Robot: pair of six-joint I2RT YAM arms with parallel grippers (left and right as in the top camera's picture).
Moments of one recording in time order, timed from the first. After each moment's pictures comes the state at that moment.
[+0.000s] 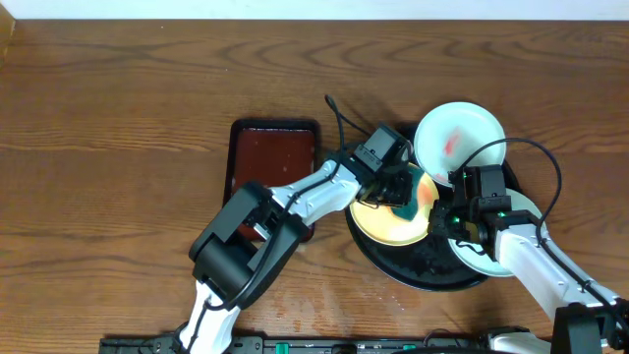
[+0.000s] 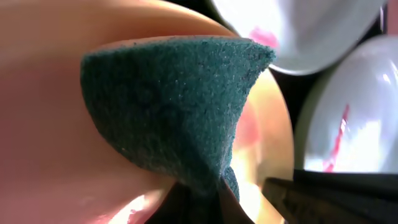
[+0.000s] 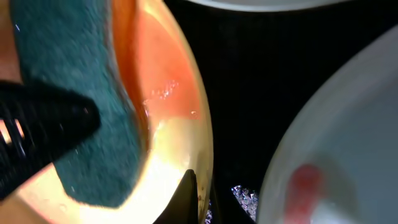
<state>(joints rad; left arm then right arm) -0.77 2.09 1.32 -0.27 0.46 -0.61 0.12 1.41 0.56 -0.36 -0.21 0.36</state>
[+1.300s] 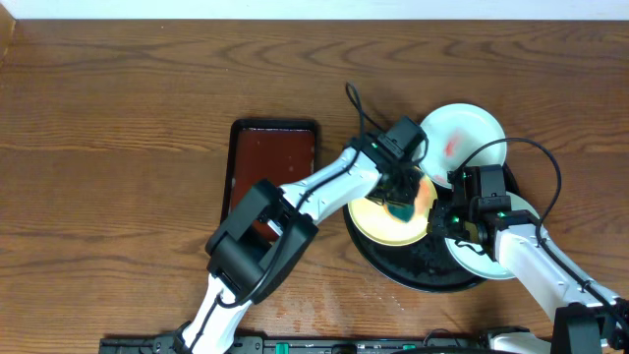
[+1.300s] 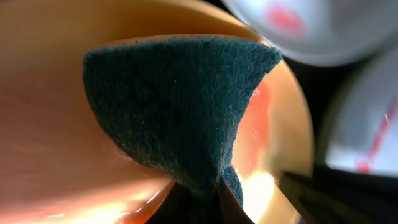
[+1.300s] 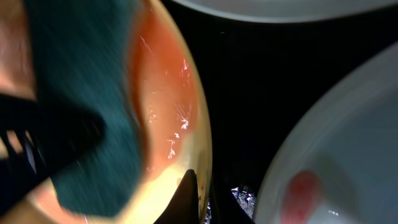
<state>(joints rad) -0.81 2.16 1.55 -0.61 0.36 -0.51 0.12 1.41 0.56 -0.35 -0.22 0.36</state>
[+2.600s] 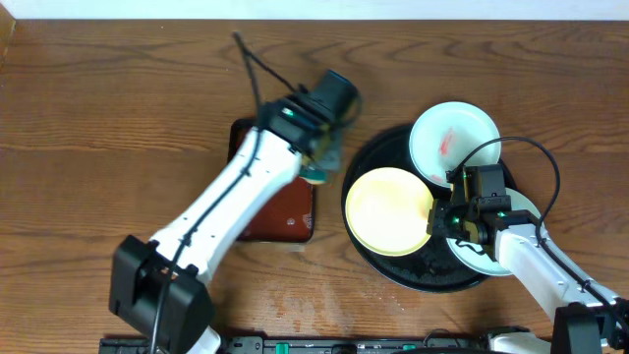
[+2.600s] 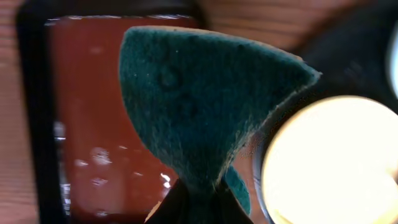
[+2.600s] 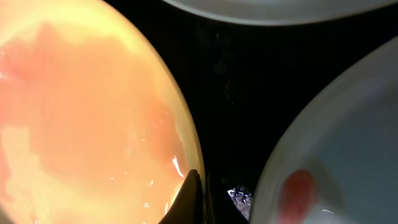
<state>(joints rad) -0.56 1.75 1.55 -1.08 -0.12 -0.51 0.12 1.41 0.56 -0.35 -0.22 0.31</state>
